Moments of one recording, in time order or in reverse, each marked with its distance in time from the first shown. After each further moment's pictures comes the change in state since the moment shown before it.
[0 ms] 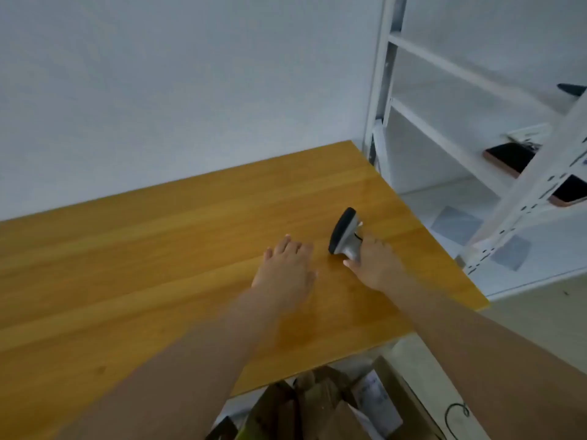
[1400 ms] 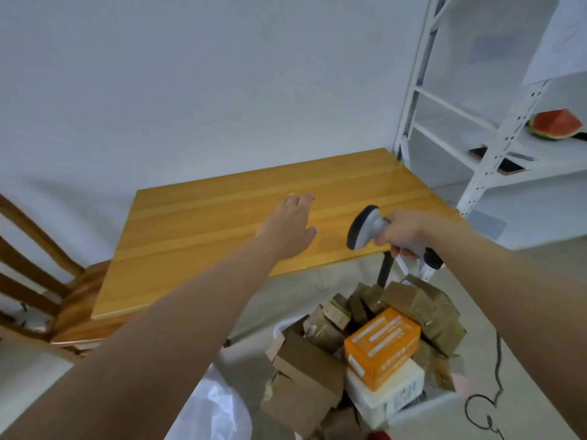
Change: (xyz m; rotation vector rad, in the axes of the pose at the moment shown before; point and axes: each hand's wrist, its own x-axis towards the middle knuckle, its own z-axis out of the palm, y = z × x) left_hand -0.416 -0.106 -0.133 -0.150 0.238 0.091; right_hand -0.416 -0.207 -0.095 0.341 -0.279 0.120
